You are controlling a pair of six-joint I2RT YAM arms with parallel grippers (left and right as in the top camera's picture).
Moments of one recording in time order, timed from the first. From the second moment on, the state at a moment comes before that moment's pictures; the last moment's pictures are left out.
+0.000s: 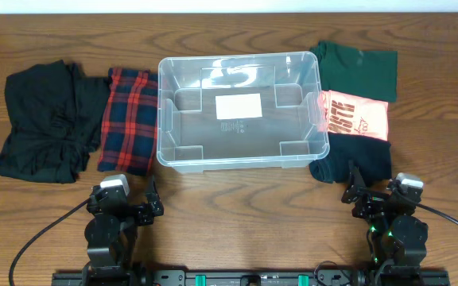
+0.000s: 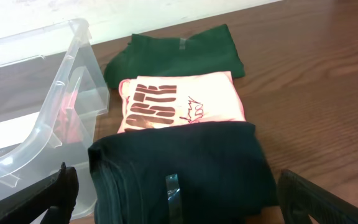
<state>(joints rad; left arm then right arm) 0.02 0.01 0.15 -0.55 -0.01 -0.16 0.01 0.01 0.13 -0.43 0.10 0.26</state>
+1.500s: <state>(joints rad) 0.23 0.84 1.16 -0.69 -0.19 -0.22 0.01 0.01 0.13 -0.43 0.09 0.26</state>
